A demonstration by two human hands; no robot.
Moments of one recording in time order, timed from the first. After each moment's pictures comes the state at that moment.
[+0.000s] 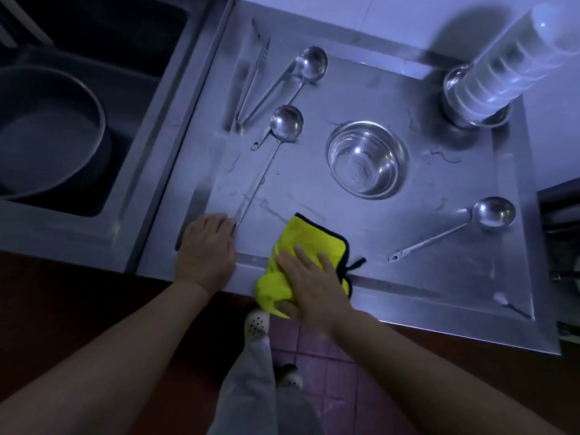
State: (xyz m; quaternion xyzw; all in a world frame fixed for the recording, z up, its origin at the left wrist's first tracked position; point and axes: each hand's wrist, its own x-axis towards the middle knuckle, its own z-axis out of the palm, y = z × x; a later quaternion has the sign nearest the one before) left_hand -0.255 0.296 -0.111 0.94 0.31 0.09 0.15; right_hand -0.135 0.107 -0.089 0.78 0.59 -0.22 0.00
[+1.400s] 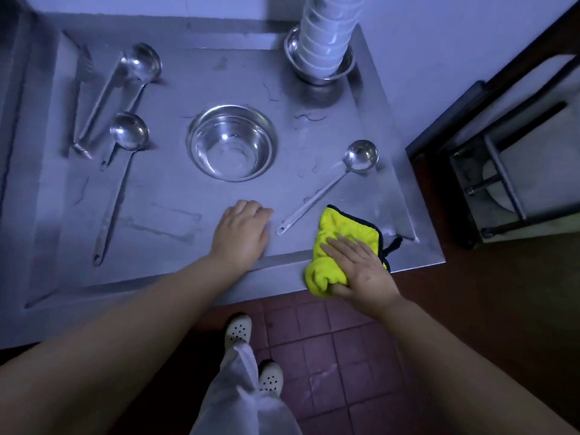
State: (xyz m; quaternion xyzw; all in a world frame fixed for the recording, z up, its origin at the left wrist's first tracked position) left_hand -0.064 0.125 -0.091 0.99 0.05 0.05 0.15; right_hand -0.009 -0.136 -0.086 0.90 0.41 -0.15 -0.07
